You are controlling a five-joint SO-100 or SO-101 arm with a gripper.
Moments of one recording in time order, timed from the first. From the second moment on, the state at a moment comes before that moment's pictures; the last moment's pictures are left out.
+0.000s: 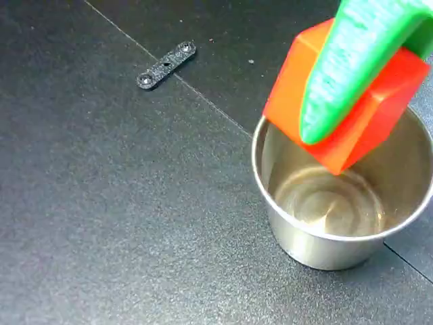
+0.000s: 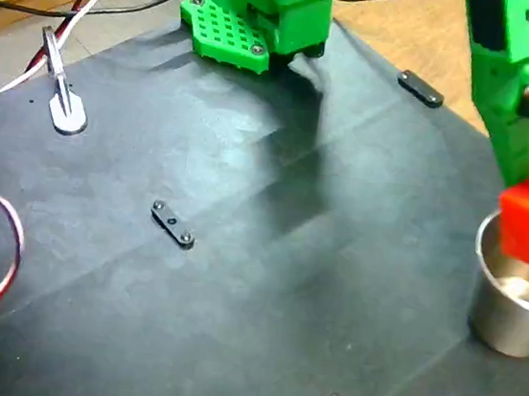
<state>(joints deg) 5.9 76.4 65.0 68.3 -9.1</state>
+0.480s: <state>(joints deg) 4.6 75.4 65.0 68.4 -9.1</state>
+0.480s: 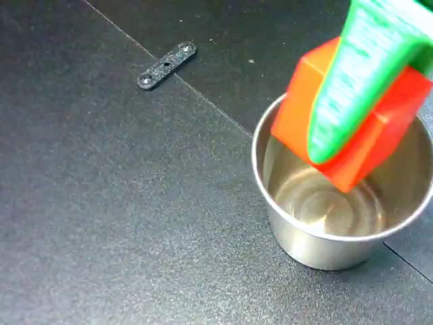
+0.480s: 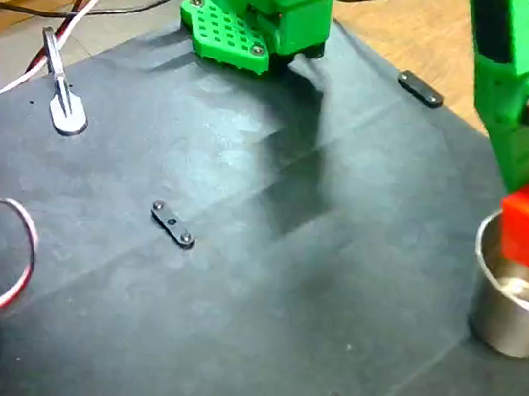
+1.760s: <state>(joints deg) 4.4 75.4 65.0 68.4 -9.1</state>
